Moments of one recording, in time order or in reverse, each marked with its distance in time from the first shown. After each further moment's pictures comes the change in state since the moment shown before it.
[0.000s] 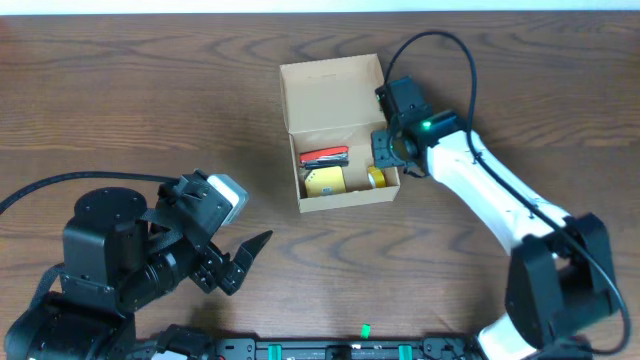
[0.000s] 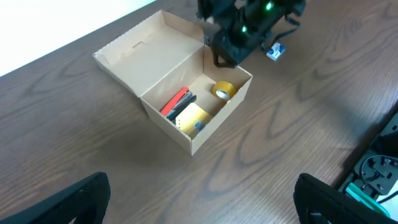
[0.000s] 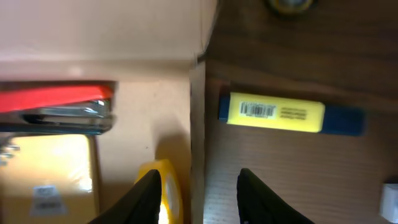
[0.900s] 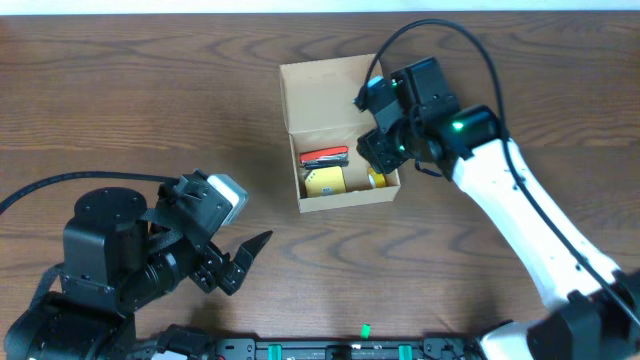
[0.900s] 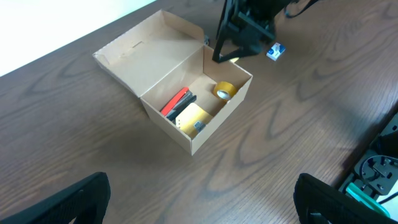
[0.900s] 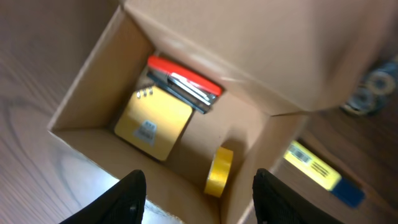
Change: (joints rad) left arm 0.000 0.000 0.000 0.000 0.000 0.000; right arm 0.014 -0.131 0.103 -0.141 -0.299 -0.468
